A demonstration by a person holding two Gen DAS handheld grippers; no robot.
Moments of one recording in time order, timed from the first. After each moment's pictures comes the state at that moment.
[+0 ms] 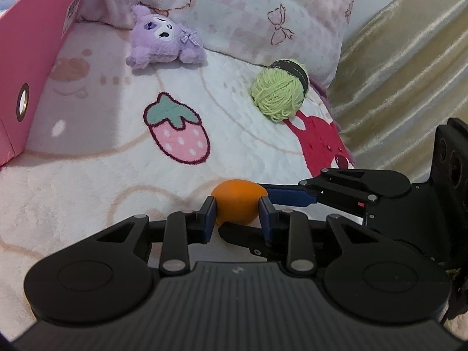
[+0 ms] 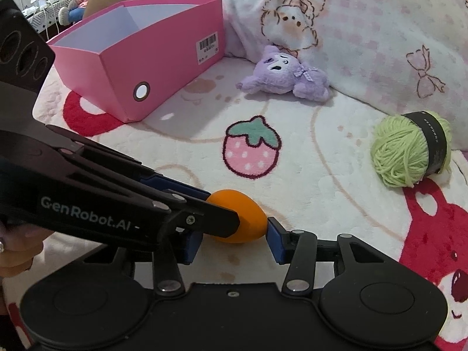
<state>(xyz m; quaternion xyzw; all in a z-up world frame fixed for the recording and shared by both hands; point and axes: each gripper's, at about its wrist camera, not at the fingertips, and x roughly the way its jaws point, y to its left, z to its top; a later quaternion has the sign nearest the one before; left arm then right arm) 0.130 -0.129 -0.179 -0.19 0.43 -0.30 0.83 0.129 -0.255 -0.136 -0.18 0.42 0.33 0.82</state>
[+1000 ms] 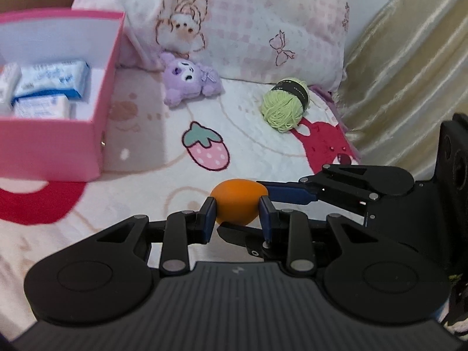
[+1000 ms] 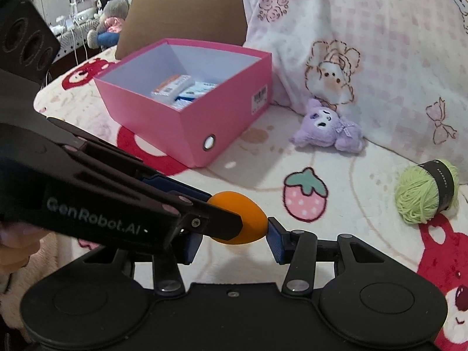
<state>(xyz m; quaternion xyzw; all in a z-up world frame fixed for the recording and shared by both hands) 0.084 -0.089 -0.096 -0.13 0.44 -0.25 0.86 0.083 -0.220 -0.079 -0.15 0.39 0.37 0.83</state>
